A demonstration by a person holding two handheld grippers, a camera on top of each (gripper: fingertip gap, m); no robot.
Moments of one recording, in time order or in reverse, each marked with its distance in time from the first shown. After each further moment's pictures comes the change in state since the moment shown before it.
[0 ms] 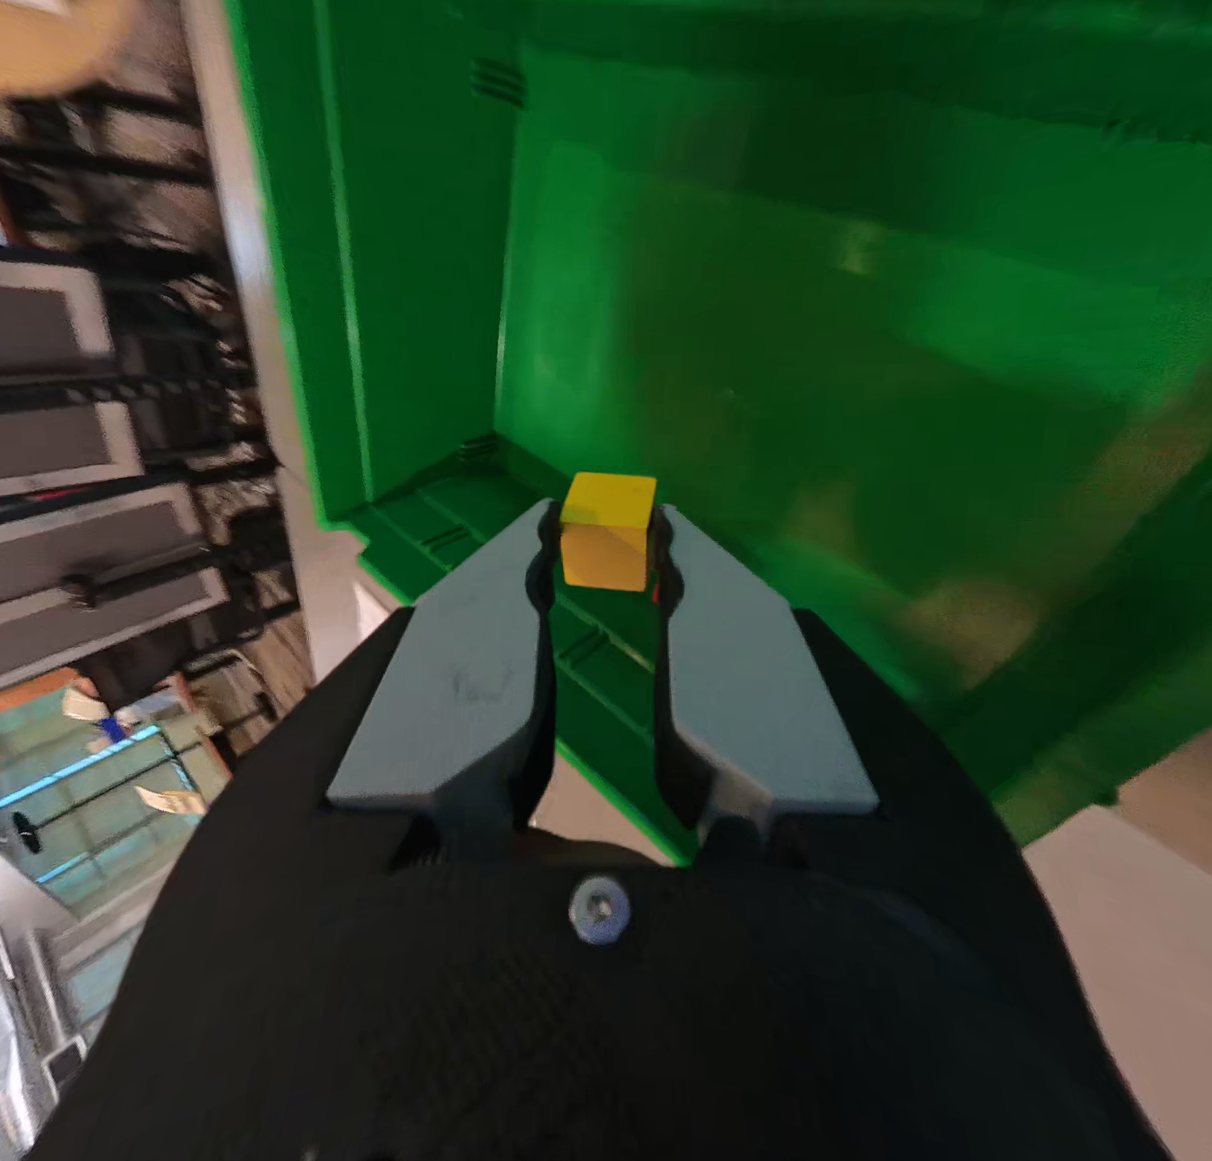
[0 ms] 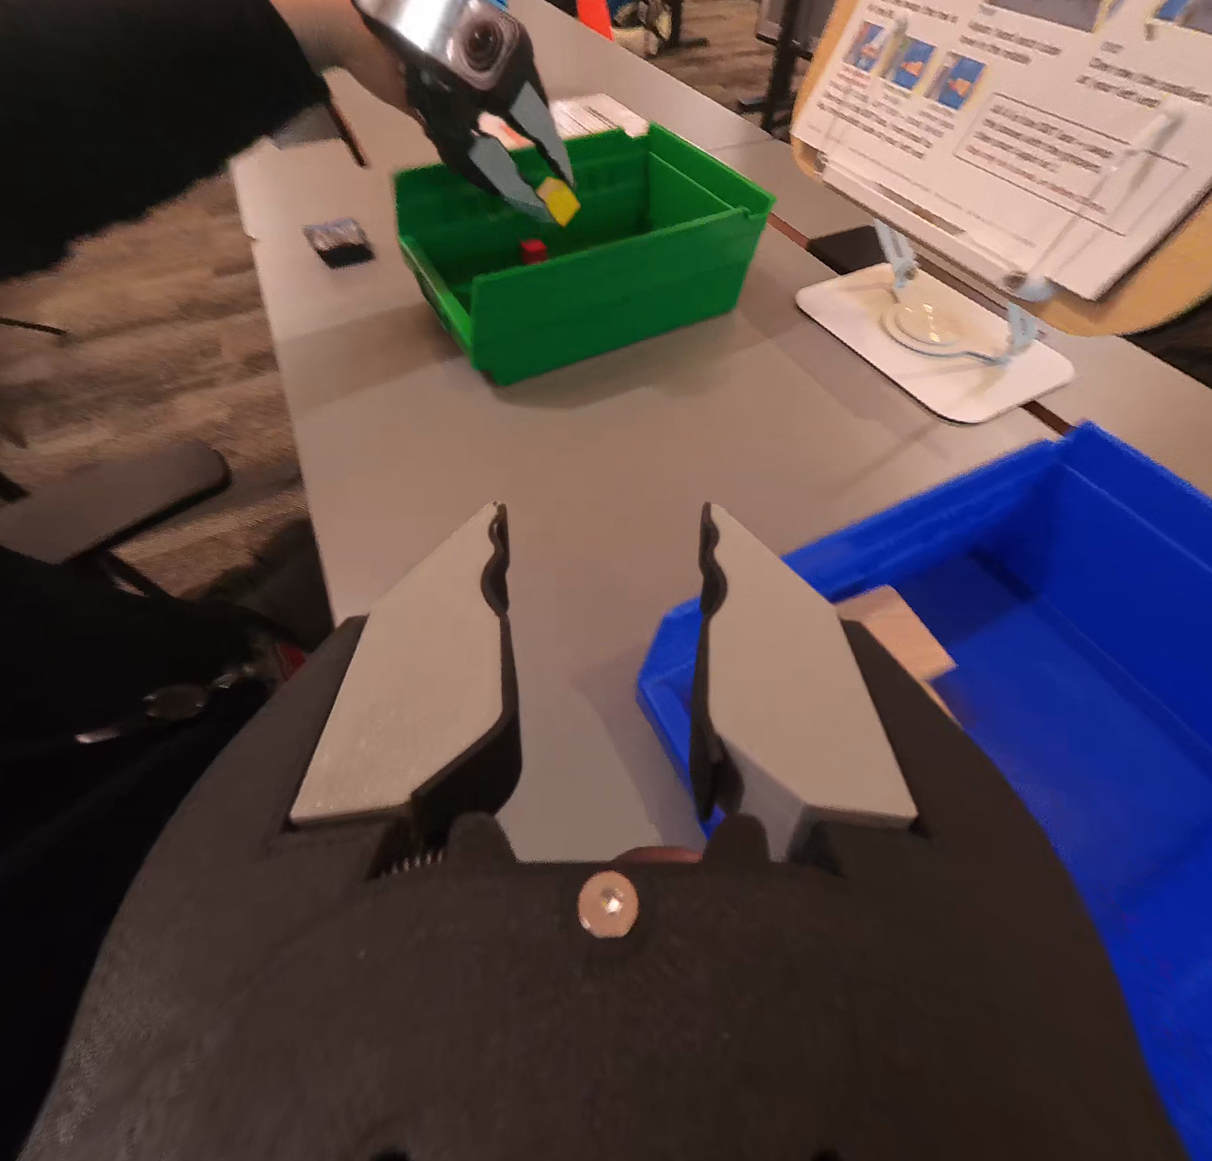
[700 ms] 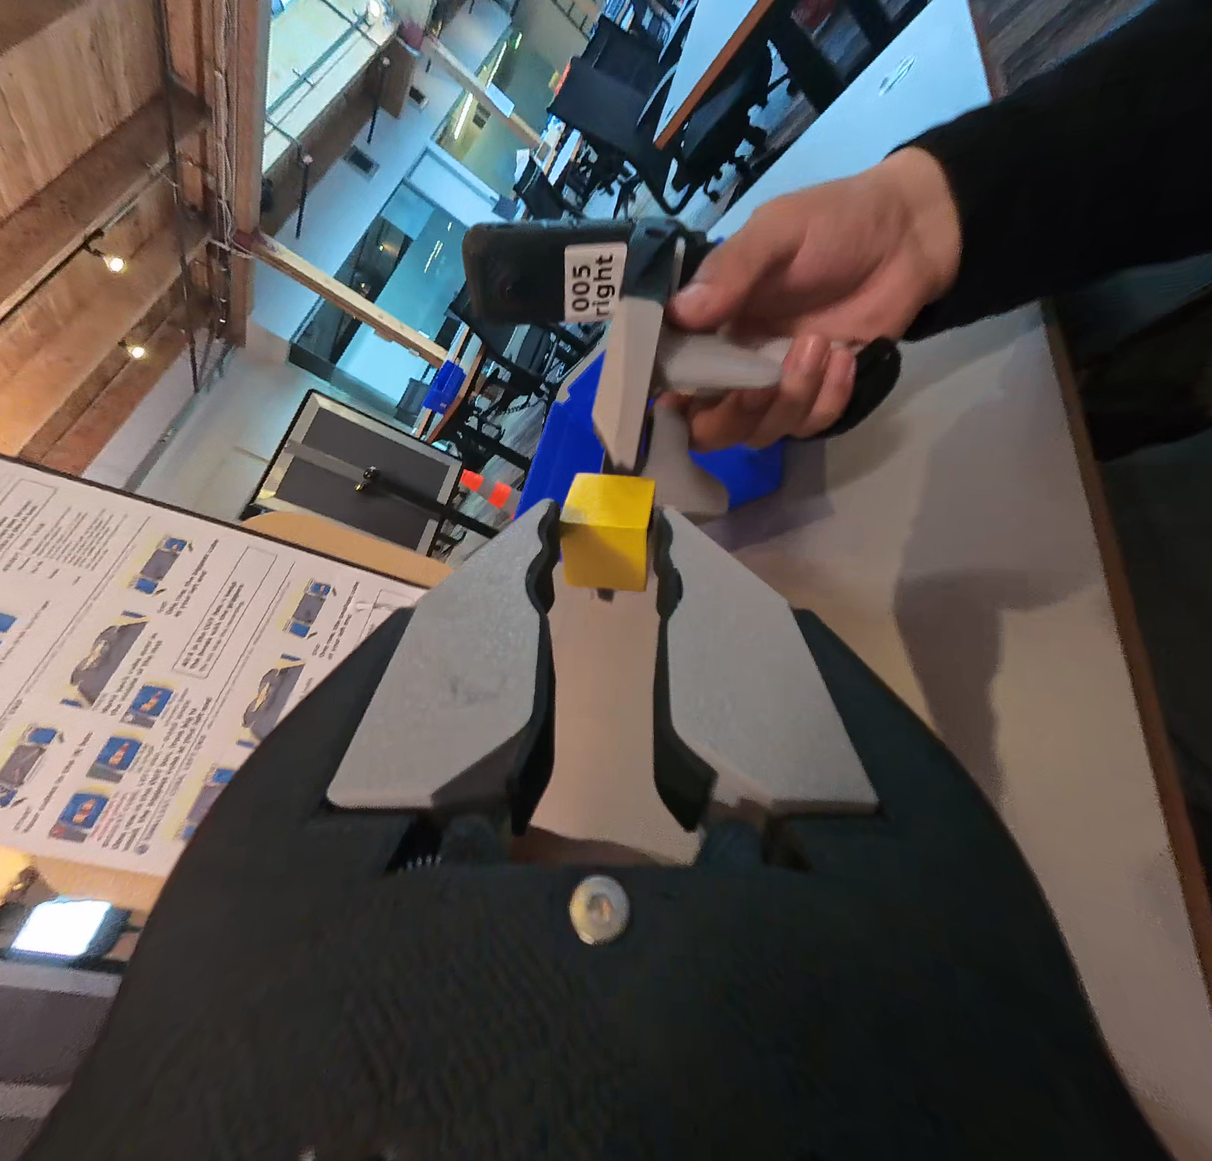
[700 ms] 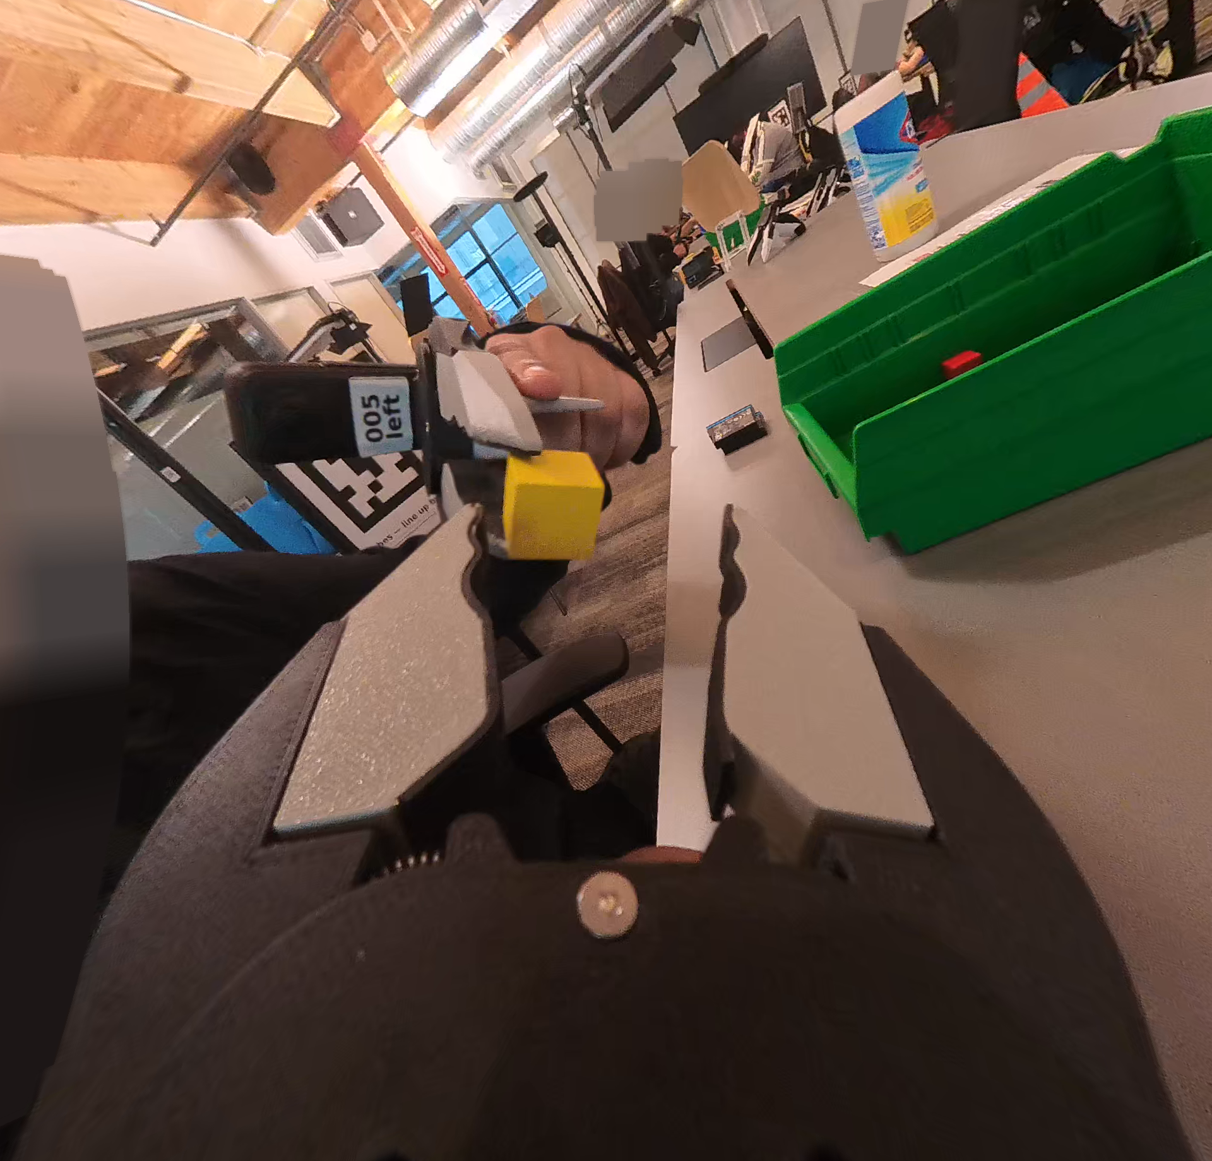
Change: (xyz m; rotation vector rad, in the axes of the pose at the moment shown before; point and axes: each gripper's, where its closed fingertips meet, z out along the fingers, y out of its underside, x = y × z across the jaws) left arm 0.153 -0.218 -0.253 1.190 -0.191 0.131; right arm -0.108 -0.045 0.098 0.268 -0.665 0.447
